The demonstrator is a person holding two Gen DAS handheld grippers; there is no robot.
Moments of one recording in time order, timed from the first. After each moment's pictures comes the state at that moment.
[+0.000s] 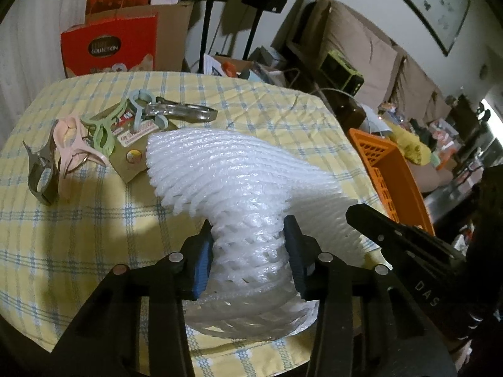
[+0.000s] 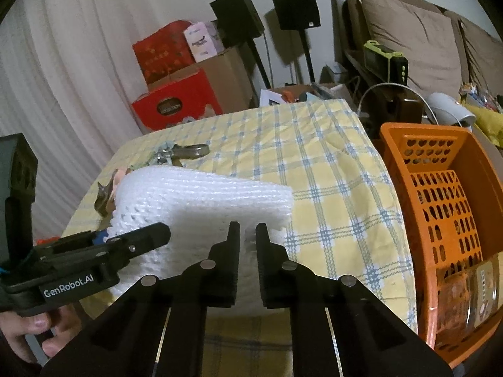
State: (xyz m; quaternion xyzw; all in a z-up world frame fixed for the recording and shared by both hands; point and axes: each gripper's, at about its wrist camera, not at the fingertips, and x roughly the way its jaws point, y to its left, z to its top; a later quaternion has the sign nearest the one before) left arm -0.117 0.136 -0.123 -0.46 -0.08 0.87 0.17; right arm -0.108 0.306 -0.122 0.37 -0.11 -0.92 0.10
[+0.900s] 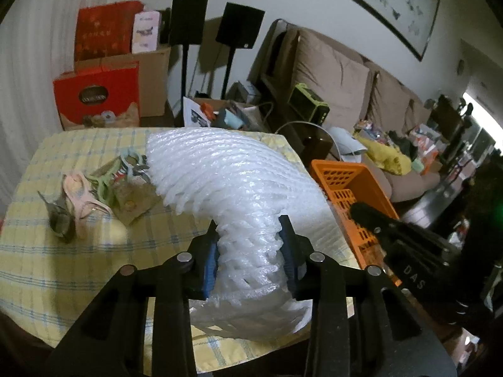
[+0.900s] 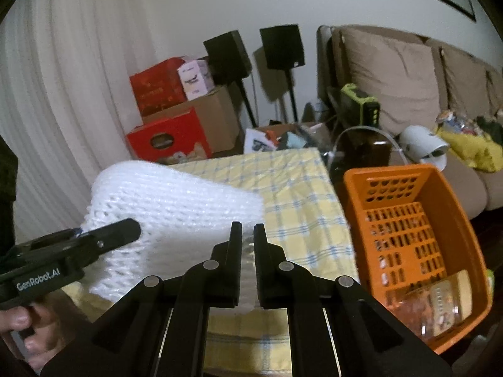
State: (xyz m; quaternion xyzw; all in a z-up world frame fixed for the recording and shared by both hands) left arm -0.087 0.149 -0.051 -0.38 -0.05 0.90 0.19; right arm -0.073 0.326 -0.061 0.31 -0.09 -0.95 0.05
